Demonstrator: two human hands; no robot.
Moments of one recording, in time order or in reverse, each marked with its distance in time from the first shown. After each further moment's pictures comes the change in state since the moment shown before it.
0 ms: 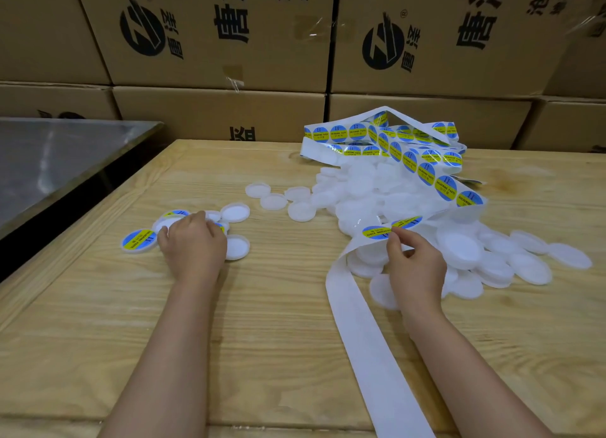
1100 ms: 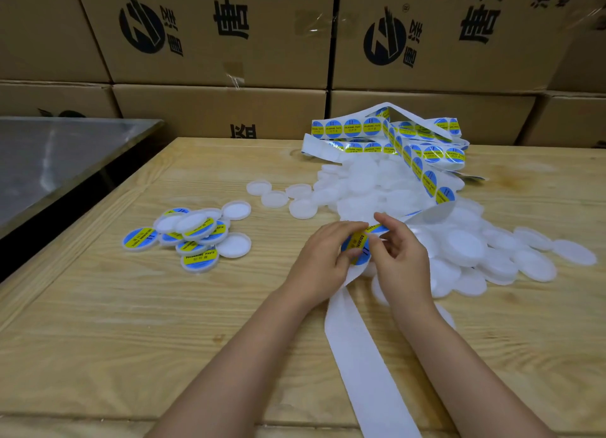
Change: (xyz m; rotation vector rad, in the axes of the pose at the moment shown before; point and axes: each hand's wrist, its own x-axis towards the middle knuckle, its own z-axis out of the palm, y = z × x) left_hand -0.086 0.111 0.007 -0.700 -0.534 0.659; right_hand -0.016 -0.011 0.008 0.224 -0.222 -0.107
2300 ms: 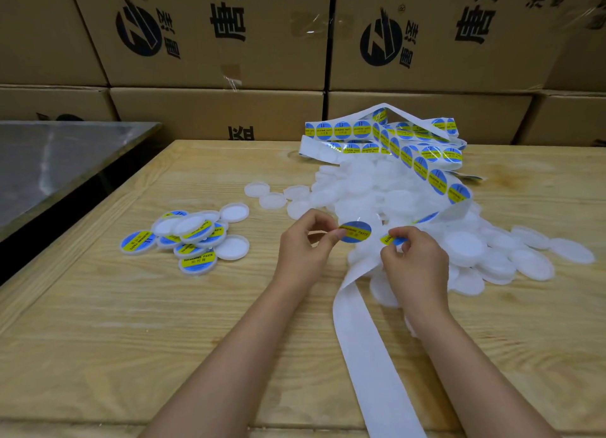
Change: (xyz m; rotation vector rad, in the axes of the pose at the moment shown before) left_hand 0.005 -0.002 -0.009 -0.433 0.278 -0.250; right_hand 0.010 0.002 -0.017 -0.572 0.168 -0.024
